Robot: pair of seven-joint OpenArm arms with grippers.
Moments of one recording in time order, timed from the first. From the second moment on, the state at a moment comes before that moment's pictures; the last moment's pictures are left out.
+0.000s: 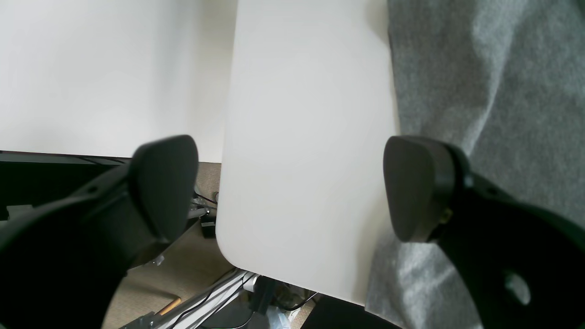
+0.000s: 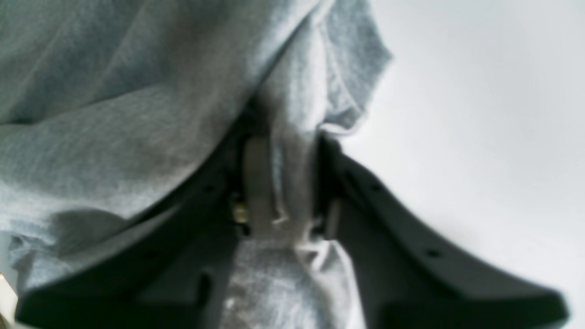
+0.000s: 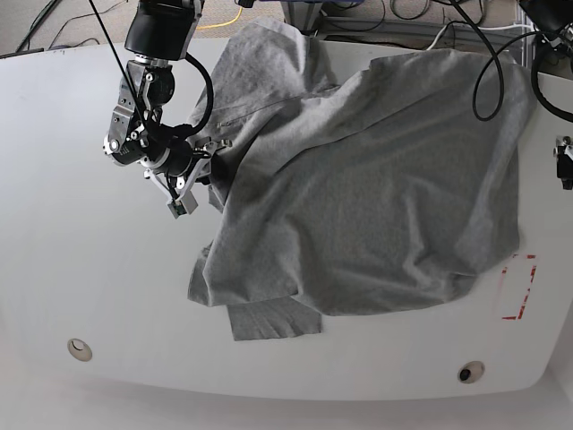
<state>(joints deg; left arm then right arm) 6.8 -28.6 -45.2 111.1 -20.6 -33.4 71.2 1.2 2.0 19.3 84.2 20.4 40.4 -62.5</state>
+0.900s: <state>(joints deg) 6.8 -28.4 -42.2 111.1 -20.2 -33.4 71.2 -8.3 14.6 29.6 82.9 23.9 41.0 -54.7</state>
